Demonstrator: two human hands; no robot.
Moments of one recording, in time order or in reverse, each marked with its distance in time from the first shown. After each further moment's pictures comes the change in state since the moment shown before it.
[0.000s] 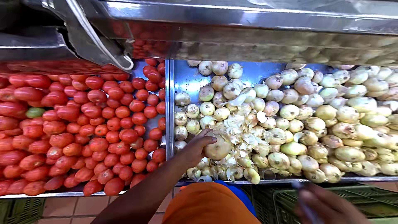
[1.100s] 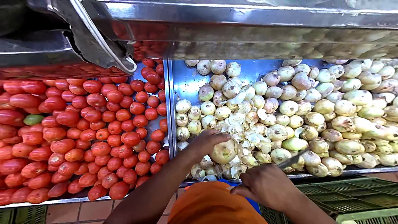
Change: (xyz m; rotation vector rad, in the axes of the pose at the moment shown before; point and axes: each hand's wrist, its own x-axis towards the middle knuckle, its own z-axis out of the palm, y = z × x) left_hand 0.002 0.028 0.007 0.430 0.000 -0.027; right_hand 0.098 -0.018 0.104 -1.083 0.145 -0.951
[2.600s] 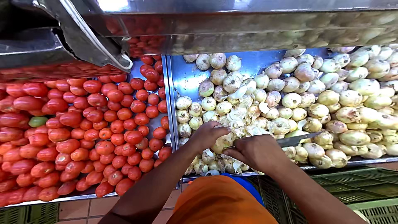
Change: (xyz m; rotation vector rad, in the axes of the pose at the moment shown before) left_hand 0.019 0.000 -0.005 0.185 0.050 0.001; right_hand 0.061 0.019 -0.017 -0.055 -0.062 0.186
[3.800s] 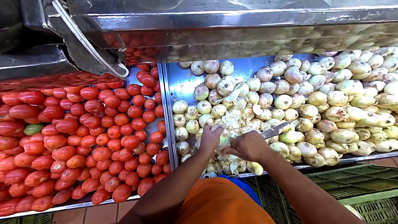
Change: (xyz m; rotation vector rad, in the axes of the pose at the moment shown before) left_hand 0.046 -0.035 0.055 -0.359 0.395 -0.127; right_hand 0.003 0.032 0.045 0.067 -0.127 -0.092
